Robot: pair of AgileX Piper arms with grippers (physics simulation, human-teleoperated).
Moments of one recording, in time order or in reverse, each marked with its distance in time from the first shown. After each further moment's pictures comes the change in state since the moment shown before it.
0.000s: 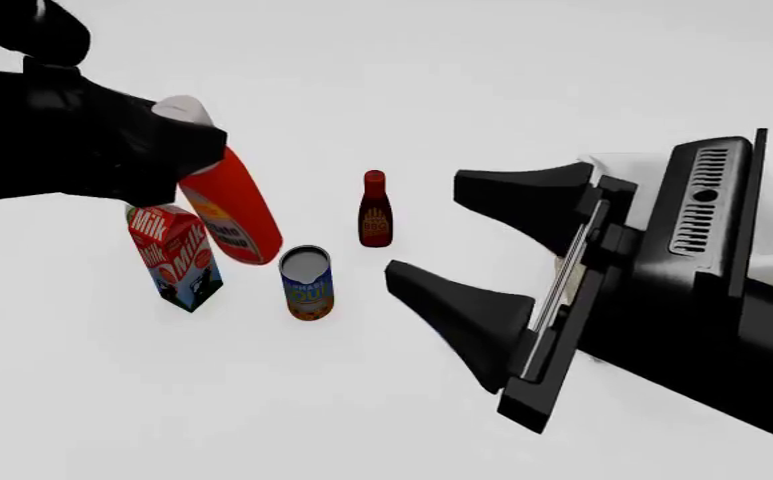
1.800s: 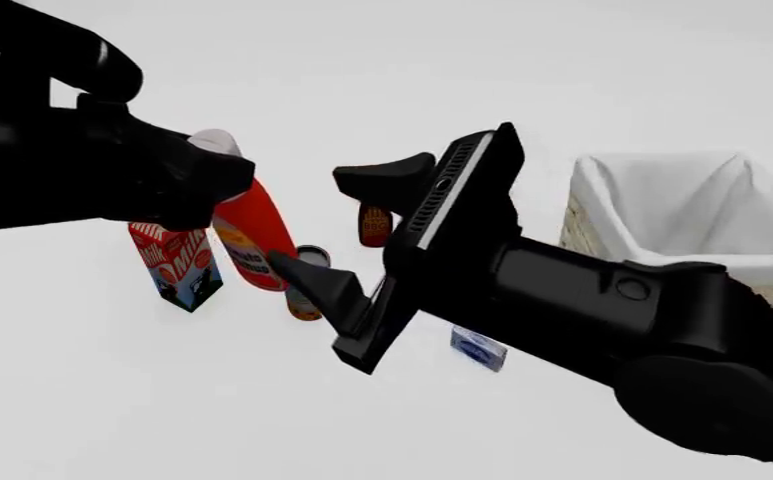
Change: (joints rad) left arm -0.033 0.024 0.054 -0.022 -0.055; right arm 0.002 0.324 -0.131 -0.118 -0.116
